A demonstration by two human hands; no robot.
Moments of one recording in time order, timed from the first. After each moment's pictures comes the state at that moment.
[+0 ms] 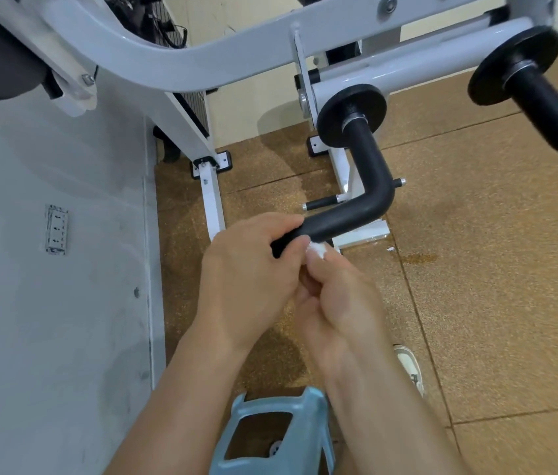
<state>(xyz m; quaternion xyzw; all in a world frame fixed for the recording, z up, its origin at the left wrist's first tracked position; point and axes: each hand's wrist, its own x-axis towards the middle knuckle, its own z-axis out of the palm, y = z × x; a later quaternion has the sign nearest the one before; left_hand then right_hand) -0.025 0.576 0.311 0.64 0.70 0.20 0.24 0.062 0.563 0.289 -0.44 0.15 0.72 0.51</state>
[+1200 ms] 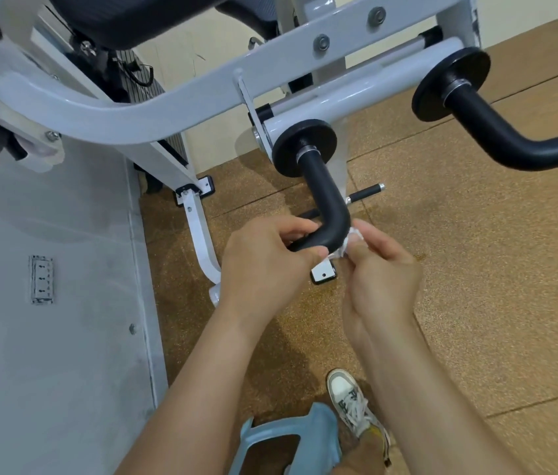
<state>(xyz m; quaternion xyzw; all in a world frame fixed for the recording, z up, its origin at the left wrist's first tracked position) 0.024 0.627 0.305 0.60 0.70 0.16 0.36 0.123 0.604 0.269 -0.60 0.07 0.54 0.58</state>
